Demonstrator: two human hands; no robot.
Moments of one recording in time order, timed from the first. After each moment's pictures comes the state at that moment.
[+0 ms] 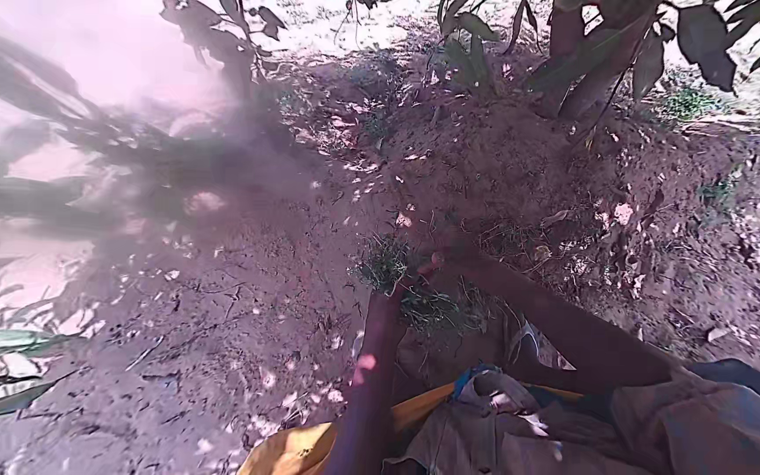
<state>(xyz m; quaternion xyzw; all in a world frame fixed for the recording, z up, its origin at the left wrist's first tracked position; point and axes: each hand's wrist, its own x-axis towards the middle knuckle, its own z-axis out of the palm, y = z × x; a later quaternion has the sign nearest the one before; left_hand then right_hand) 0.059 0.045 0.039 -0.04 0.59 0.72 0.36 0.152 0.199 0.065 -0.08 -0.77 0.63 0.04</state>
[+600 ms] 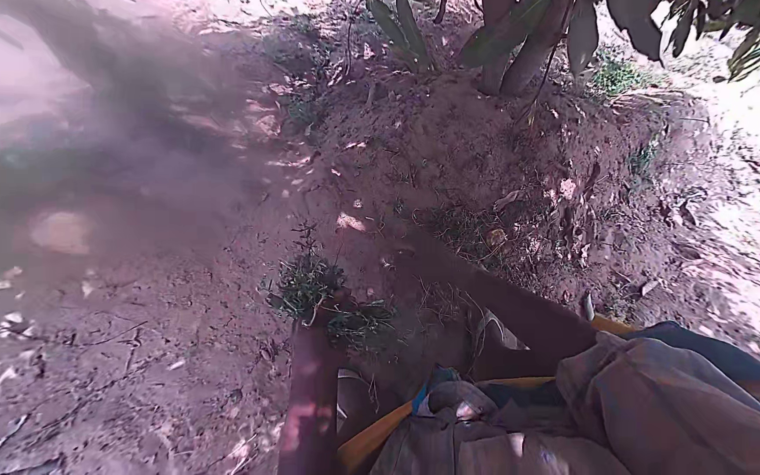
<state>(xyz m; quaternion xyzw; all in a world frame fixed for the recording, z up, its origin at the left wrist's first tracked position) 0.047 0.039 0.010 -0.06 0.57 0.75 0.32 0.142 0.234 0.014 -0.21 -0.87 0.44 0.01</state>
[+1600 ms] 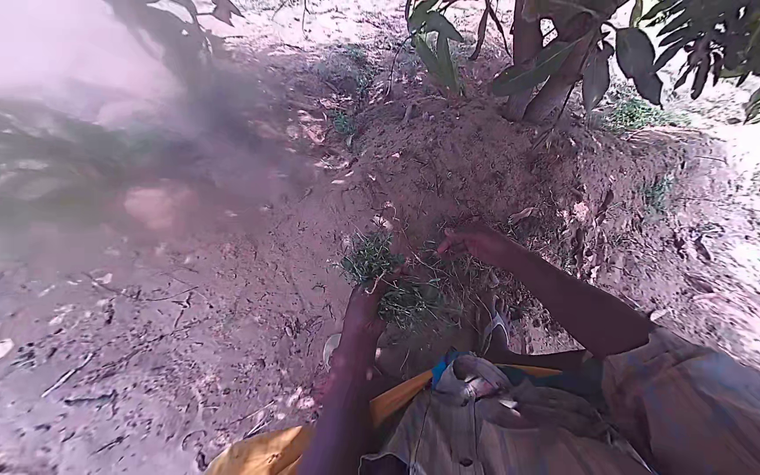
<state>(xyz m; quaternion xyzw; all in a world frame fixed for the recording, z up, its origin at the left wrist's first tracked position) 0.065 0.052 0.038 -0.05 0.51 0.75 0.41 0.177 0.259 0.054 -0.29 -0.67 0.68 0.00</state>
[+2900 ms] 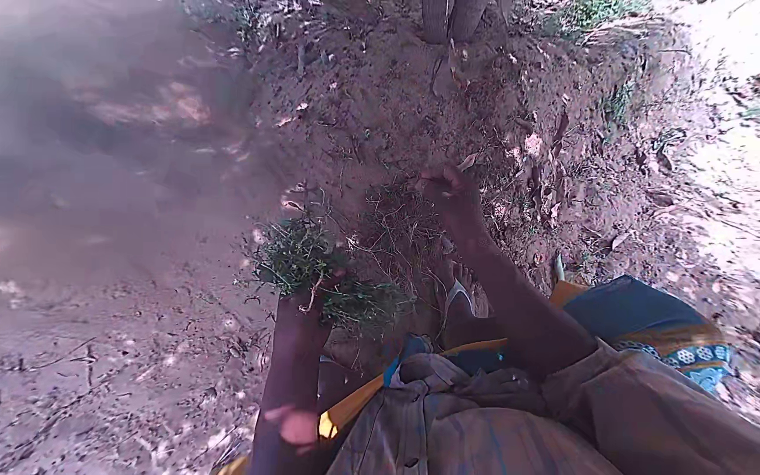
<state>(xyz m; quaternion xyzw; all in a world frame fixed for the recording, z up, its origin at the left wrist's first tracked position) 0.102 0.076 0.030 0.08 0.66 0.66 0.35 0.236 0.264 0.056 -0.43 -0.69 0.47 0.35</state>
